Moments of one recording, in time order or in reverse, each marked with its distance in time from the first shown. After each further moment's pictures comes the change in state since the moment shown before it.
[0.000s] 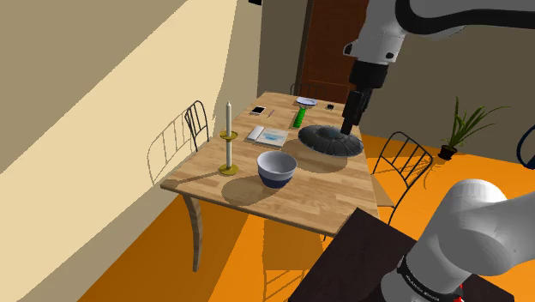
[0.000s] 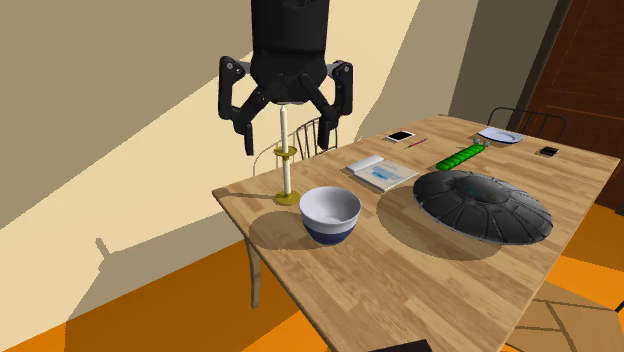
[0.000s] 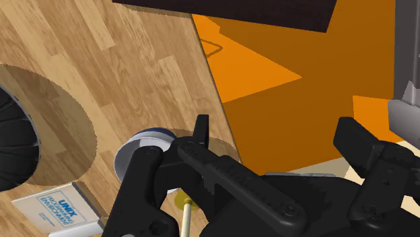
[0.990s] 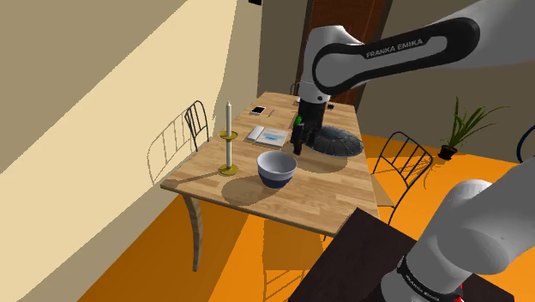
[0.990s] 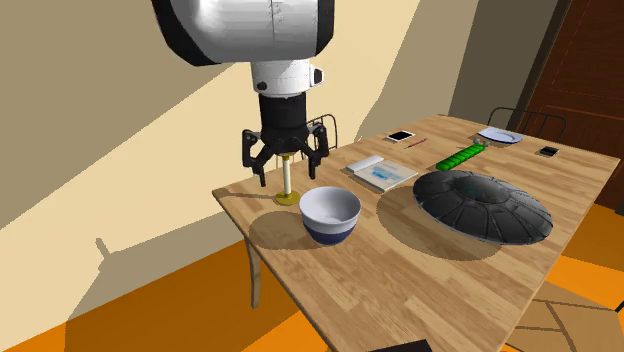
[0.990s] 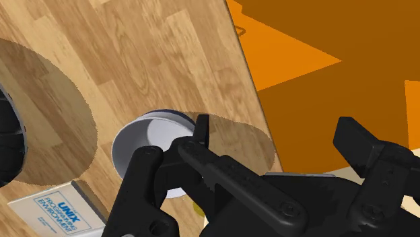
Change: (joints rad) arm -0.032 0.401 0.055 -0.014 -0.054 0.408 0.075
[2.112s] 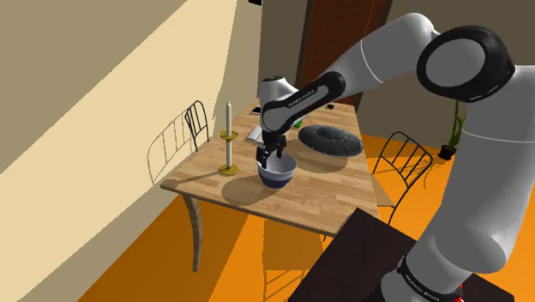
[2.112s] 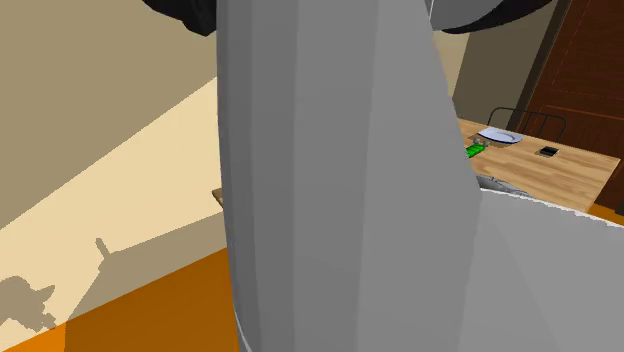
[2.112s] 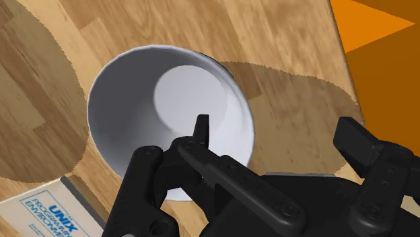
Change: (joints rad) arm -0.030 0.637 -0.002 0.321 -0.170 0.297 0.158
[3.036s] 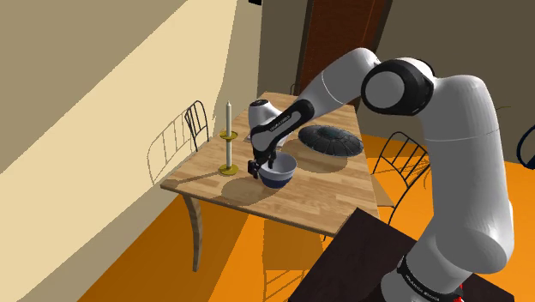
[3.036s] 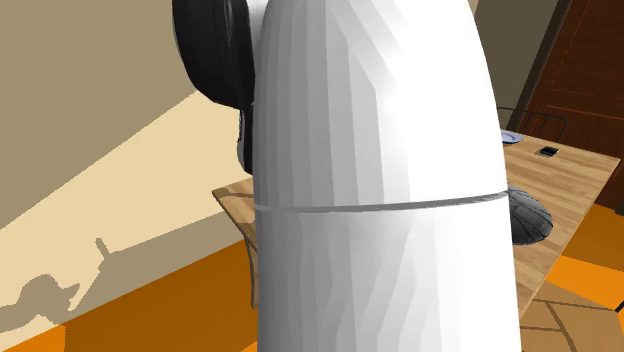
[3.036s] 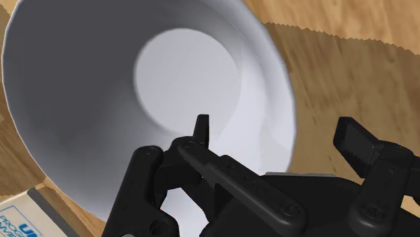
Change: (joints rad) arm 0.016 0.308 -0.036 0.204 -0.061 0.094 0.065
